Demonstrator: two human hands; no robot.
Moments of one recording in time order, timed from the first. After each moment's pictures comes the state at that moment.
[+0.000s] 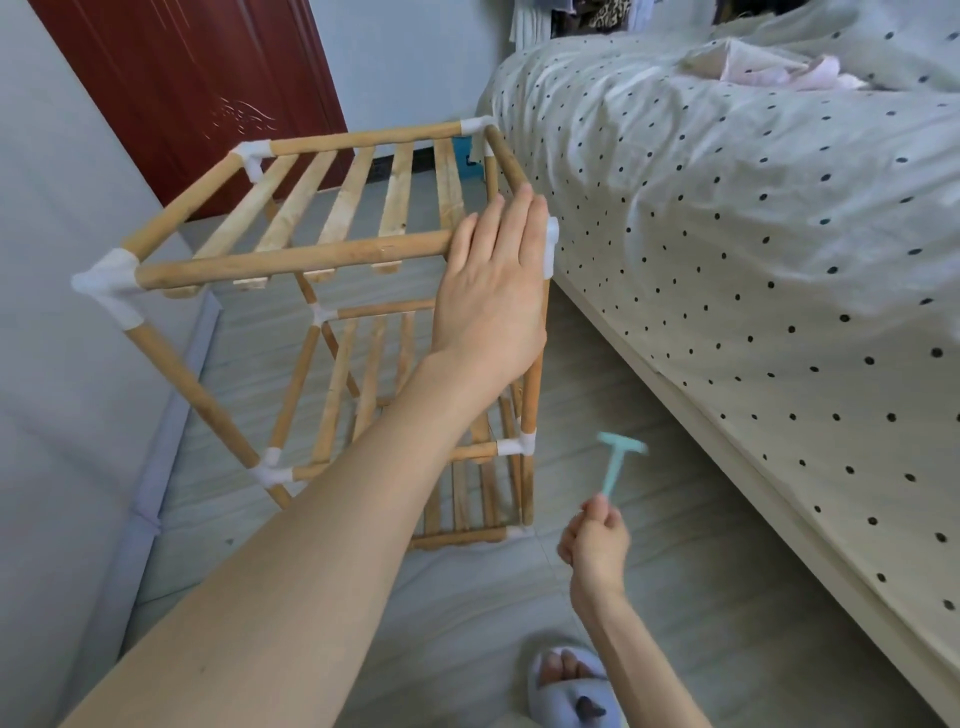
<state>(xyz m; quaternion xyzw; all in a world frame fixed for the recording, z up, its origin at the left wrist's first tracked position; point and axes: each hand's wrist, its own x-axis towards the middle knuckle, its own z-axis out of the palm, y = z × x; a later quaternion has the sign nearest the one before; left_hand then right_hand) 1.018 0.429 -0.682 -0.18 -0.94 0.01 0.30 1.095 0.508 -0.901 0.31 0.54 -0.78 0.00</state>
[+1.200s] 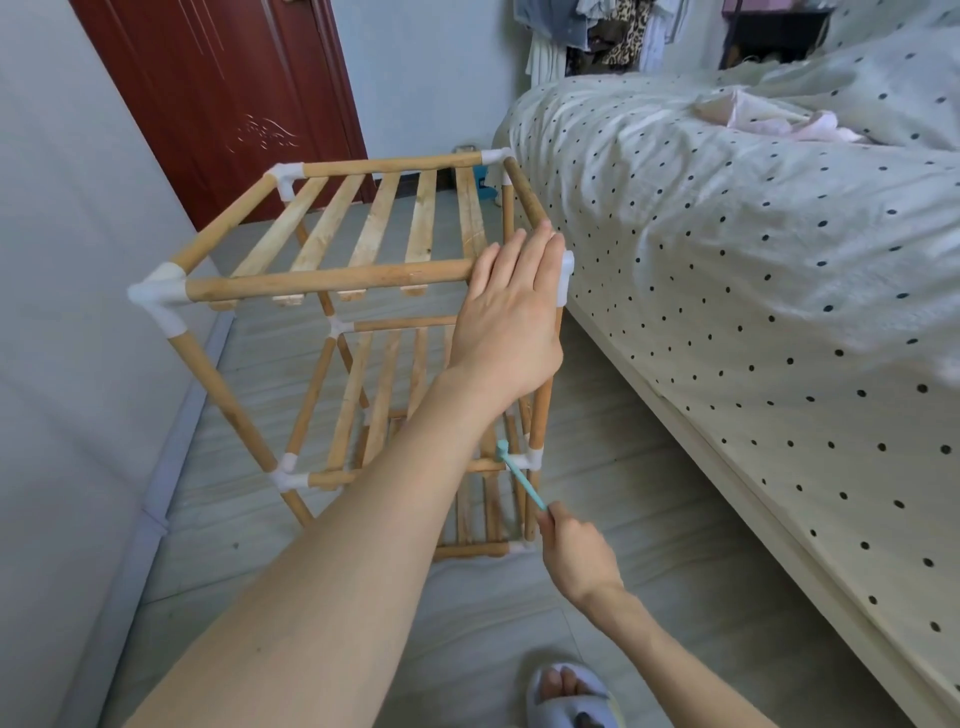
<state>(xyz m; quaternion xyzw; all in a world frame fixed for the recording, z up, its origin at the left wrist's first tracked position) 1.023 0.423 -0.676 -0.20 -0.95 -0.05 0.25 1.092 0.517 -0.877 0.02 0.94 -0.33 0.04</state>
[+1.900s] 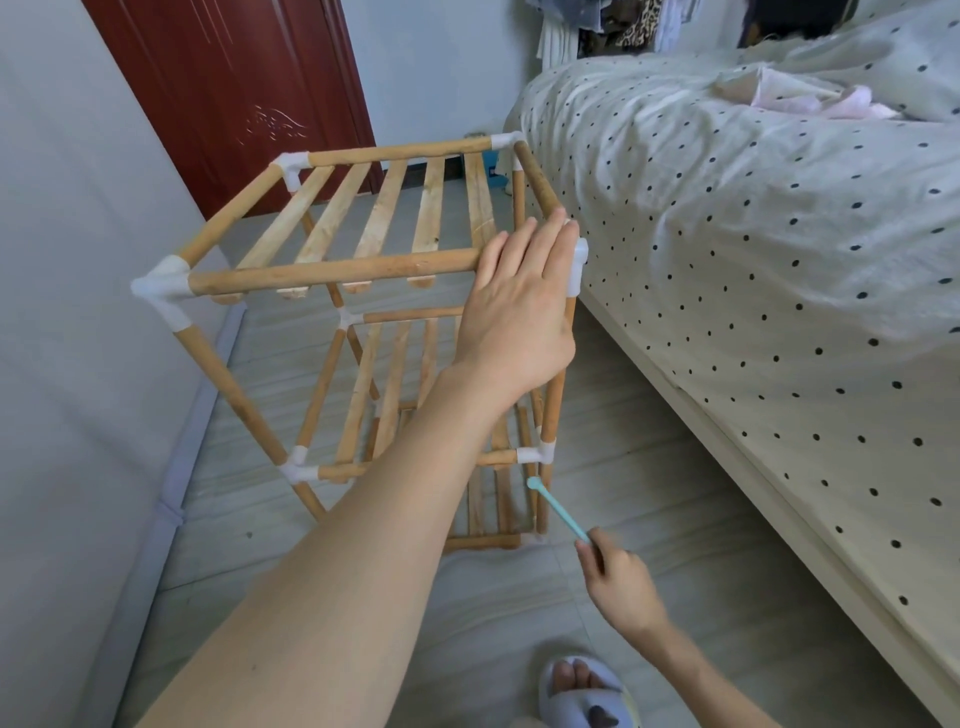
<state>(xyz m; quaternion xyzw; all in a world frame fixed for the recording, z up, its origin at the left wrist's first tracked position) 1.022 0.417 -0.678 -0.21 -0.94 -0.06 0.26 1.107 0.548 -0.929 0.03 0.93 -0.36 0.09</state>
